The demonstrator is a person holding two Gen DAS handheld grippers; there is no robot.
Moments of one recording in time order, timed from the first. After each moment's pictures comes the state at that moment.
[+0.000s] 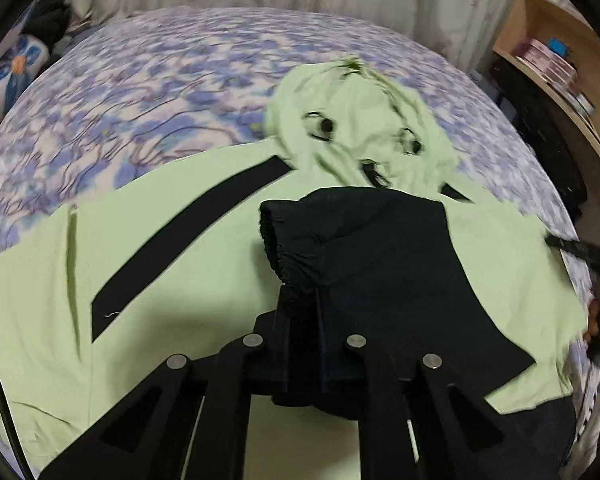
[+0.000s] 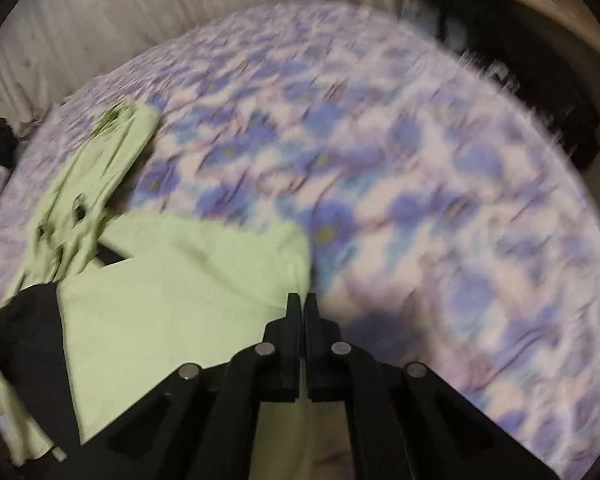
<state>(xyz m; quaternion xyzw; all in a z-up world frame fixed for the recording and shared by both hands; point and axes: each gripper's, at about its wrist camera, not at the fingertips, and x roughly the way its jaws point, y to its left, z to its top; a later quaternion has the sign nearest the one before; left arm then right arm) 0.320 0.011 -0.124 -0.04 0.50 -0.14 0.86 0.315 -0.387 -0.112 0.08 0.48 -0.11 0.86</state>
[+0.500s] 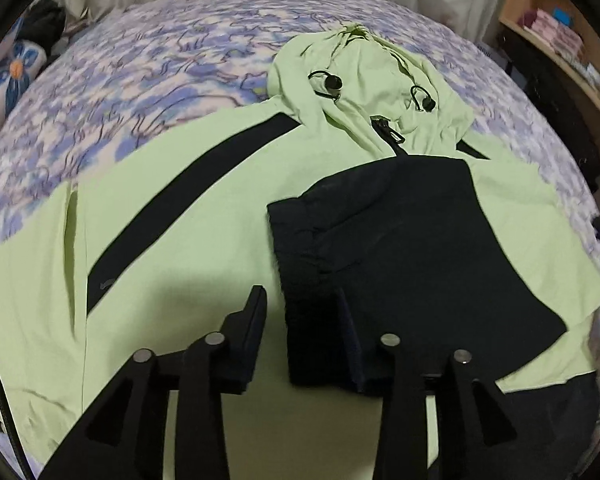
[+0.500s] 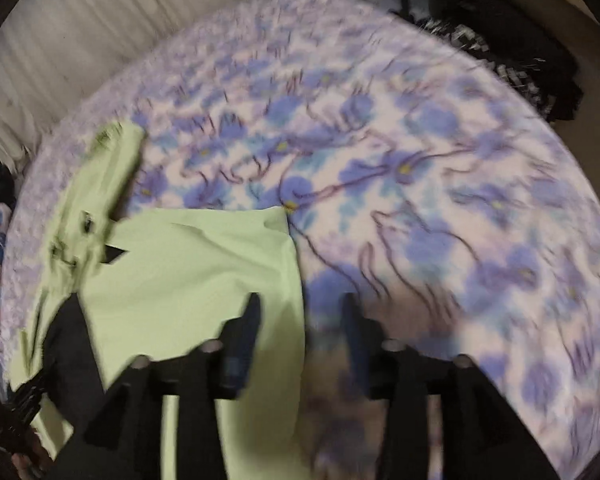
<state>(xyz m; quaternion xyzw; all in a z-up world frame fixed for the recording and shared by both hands) 0.309 0.016 -0.146 -0.02 0.53 -0.12 0.84 0.241 -0.413 -0.081 0.19 0.48 -0.11 0.85</state>
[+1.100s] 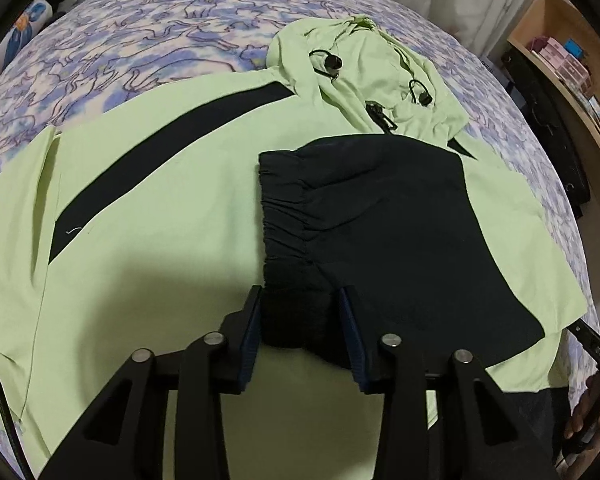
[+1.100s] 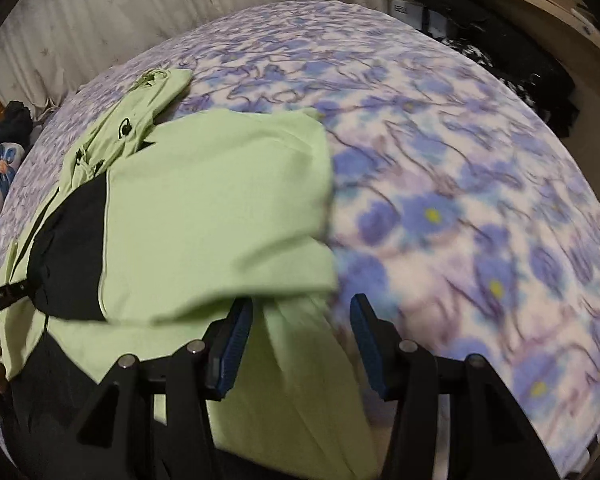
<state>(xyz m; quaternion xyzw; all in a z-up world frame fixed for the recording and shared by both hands) 0.300 0.010 -0.159 -0.08 0.54 -0.12 0.83 0.181 -0.349 -0.127 0.10 0.49 -0.09 0.86</state>
